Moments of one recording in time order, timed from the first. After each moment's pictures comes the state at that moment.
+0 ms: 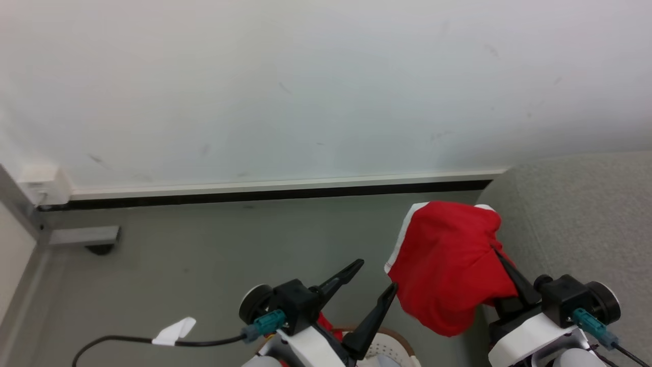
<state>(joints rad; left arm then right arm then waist) -0.45 0.24 -0.91 0.21 -0.57 0.00 -0.24 -0.26 -0.19 0.35 0.32 0.28 0.13 -0.20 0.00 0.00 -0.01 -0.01</state>
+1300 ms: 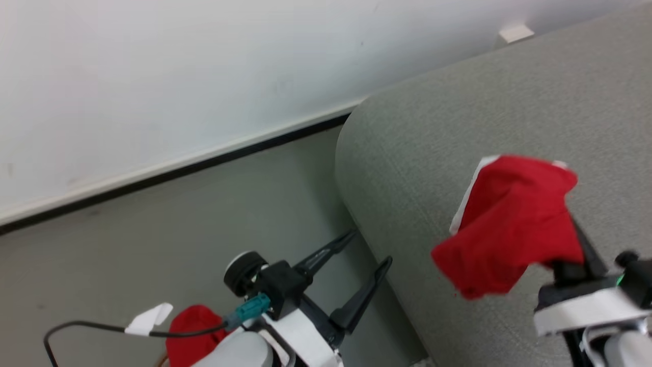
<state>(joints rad) -0.50 0.30 -0.88 0.14 -0.49 -0.03 -0.26 -0.21 -0.14 0.08 0.13 0.30 0.13 -0.17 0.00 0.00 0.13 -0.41</state>
